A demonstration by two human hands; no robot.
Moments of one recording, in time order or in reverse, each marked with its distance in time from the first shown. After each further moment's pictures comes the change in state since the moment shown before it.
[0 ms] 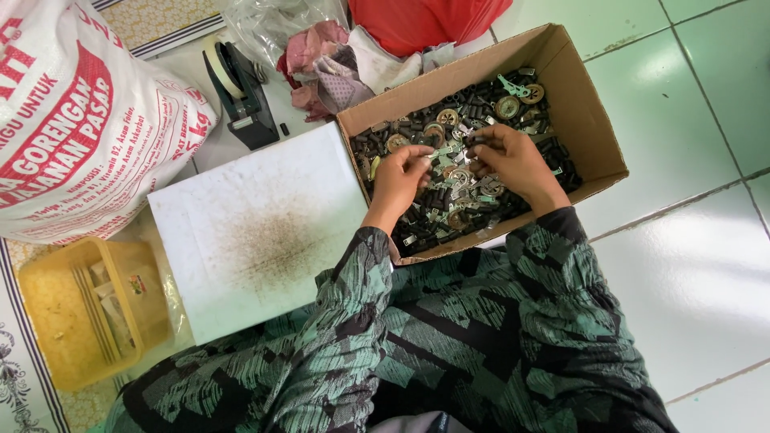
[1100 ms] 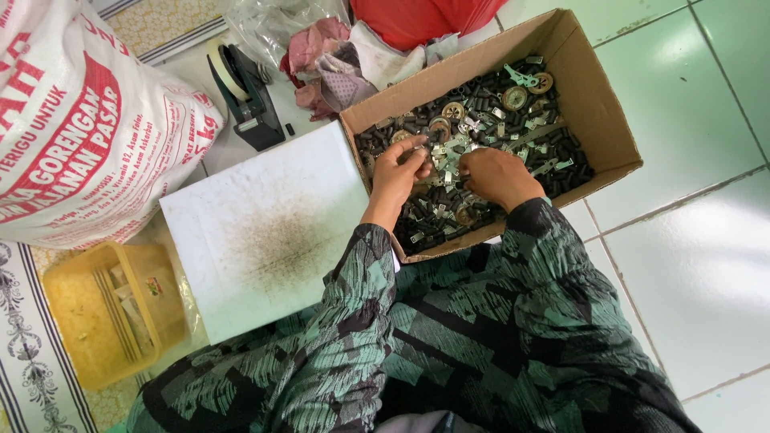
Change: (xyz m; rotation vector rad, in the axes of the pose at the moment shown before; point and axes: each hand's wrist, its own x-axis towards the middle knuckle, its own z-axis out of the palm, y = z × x) left_hand 0.022 -0.036 -0.003 -0.308 0.104 -0.058; right_hand 0.025 0.040 0.035 -1.103 -0.225 0.031
